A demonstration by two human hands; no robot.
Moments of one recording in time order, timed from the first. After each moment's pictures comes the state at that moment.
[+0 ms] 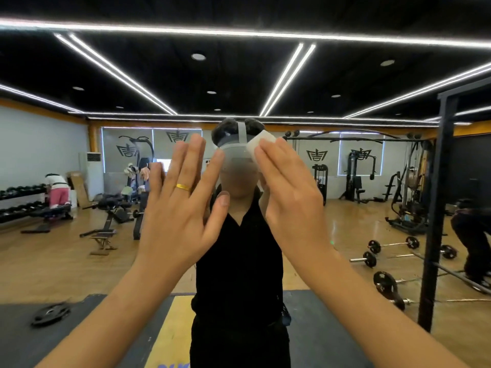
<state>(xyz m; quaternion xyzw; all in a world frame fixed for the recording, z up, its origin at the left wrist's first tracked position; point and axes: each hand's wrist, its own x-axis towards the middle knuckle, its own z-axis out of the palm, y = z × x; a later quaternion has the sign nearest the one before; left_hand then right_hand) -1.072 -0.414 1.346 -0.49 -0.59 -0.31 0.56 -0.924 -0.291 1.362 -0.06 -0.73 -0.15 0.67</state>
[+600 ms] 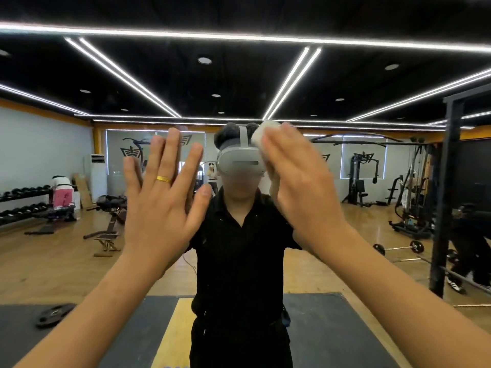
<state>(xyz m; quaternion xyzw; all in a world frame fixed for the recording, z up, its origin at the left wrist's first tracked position) -1.134 -0.452 1.348 -0.44 -0.62 -0.31 0.57 -0.945 -0.306 1.386 -0.05 -0.73 -0.25 0.63</state>
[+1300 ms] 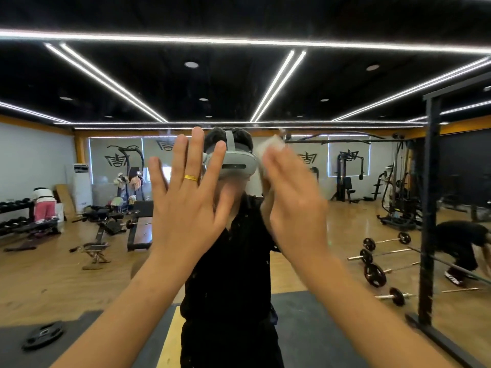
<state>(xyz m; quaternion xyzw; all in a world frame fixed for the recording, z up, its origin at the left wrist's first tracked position) -1.141 -0.450 1.347 -0.47 -0.62 -0.31 0.55 -0.985 -0.350 1.341 -0.09 -0.69 -0.18 0.69</state>
